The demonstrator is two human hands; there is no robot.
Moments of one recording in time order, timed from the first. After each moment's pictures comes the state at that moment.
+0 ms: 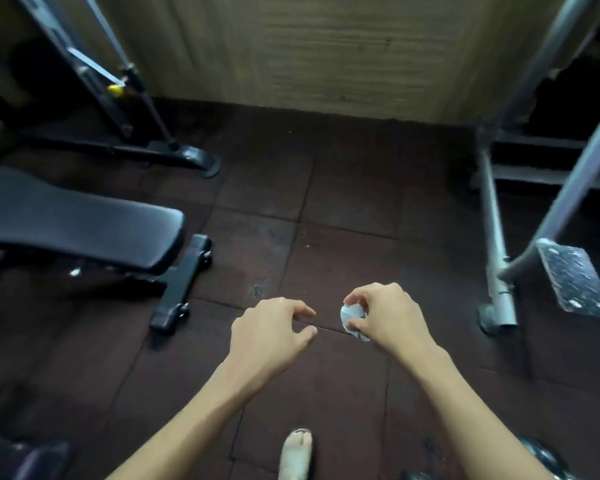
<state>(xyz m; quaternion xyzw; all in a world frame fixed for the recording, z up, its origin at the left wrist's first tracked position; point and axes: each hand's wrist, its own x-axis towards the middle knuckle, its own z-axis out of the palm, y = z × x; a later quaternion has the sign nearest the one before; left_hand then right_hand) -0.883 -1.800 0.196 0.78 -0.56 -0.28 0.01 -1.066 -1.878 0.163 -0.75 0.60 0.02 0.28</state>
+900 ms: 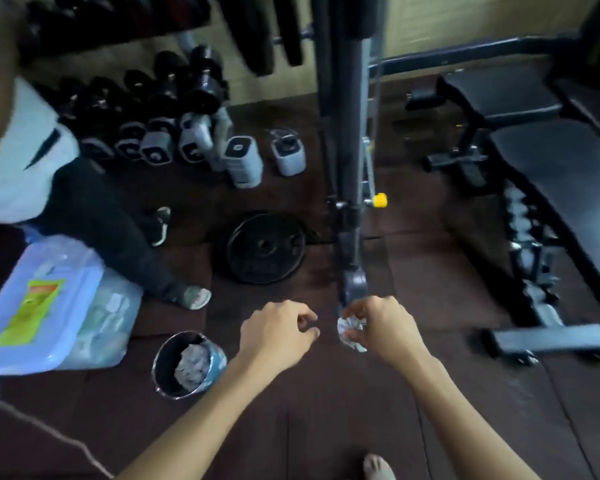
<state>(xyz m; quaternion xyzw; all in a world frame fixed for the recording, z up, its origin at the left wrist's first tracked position) -0.415 -1.146 0.285 0.96 0.05 -0.24 0.15 -0.404 -1.330 0.231 -0.95 -0.01 0.21 0.25</state>
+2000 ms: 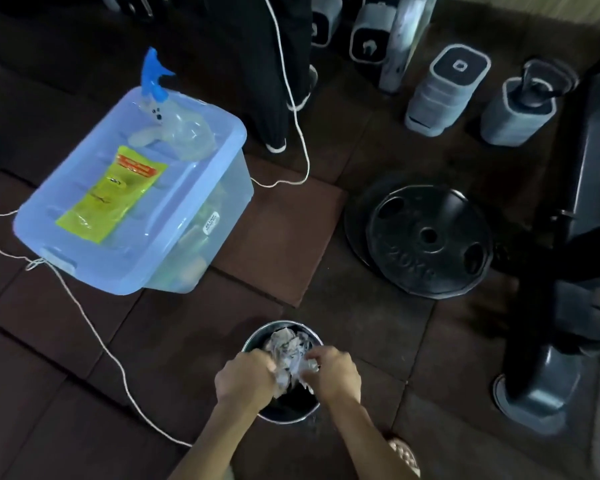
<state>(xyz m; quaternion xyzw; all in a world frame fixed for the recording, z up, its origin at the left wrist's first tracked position) -0.365 -0.628 -0.084 0.84 0.36 -0.34 0.19 -0.299 -0.764 -0.128 -0.88 -0.04 0.42 0.22</state>
